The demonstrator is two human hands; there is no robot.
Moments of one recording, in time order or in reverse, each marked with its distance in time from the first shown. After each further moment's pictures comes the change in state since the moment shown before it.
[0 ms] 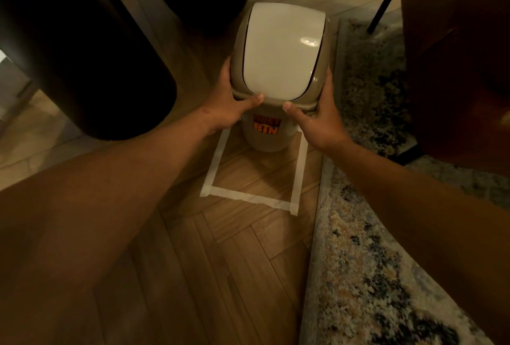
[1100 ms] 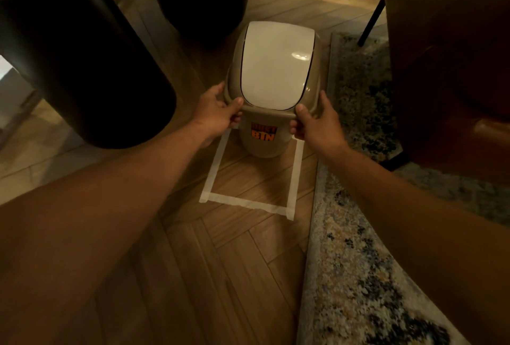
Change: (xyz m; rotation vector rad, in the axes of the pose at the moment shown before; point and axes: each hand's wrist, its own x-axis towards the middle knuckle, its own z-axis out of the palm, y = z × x) left_hand -0.012 0.004 -0.009 -0.133 0.162 -0.213; right_hand -0.007 -0.030 -0.002 0.363 0.101 0.367
